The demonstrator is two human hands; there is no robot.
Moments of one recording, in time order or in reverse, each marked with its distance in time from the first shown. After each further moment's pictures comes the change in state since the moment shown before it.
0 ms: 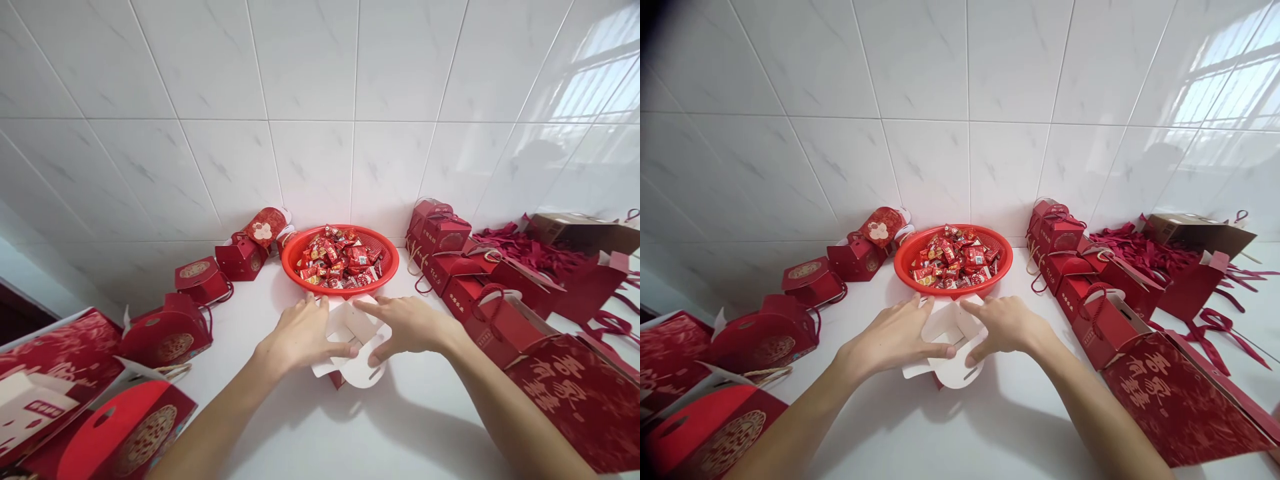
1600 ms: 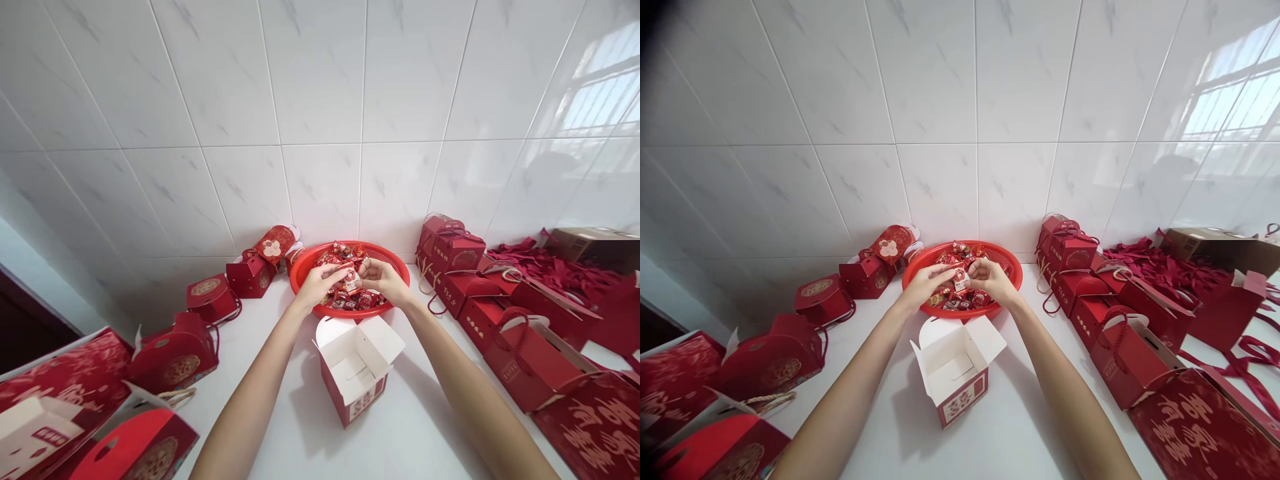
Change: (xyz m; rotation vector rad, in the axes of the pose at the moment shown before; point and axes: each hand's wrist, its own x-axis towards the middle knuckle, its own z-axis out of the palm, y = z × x) left_hand 0.127 -0.047 0.006 -1.169 0.305 0.184; right_hand 0.128 0.049 0.001 1.319 0.495 -0.438
